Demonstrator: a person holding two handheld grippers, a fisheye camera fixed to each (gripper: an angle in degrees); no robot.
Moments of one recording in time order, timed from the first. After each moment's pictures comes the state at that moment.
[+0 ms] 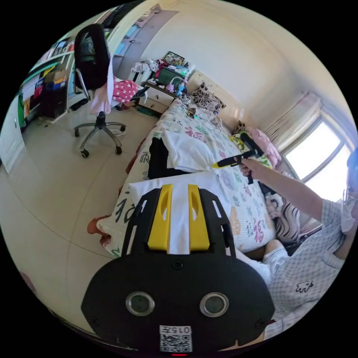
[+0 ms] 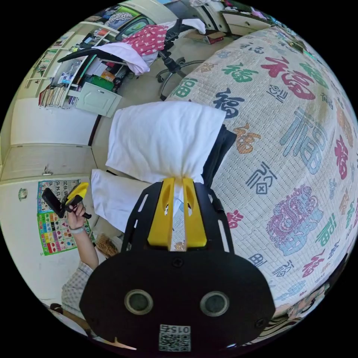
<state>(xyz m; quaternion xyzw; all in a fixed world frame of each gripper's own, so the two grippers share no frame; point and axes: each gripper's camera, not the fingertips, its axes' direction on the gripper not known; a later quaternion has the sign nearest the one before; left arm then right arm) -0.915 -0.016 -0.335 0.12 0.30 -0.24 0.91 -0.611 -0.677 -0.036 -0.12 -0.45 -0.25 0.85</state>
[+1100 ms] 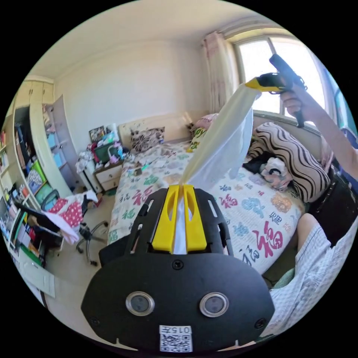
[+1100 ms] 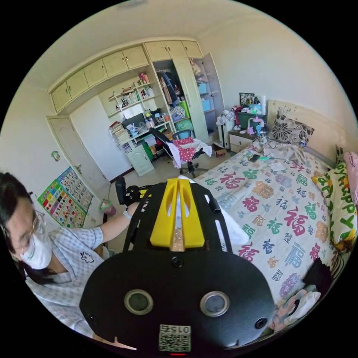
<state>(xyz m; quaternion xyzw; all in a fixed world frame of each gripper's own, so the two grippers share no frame) -0.403 -0.179 -0.627 0.35 0.16 0.04 0.92 -0.076 -0.371 -0.445 0.31 -0.51 -0.19 0.78</state>
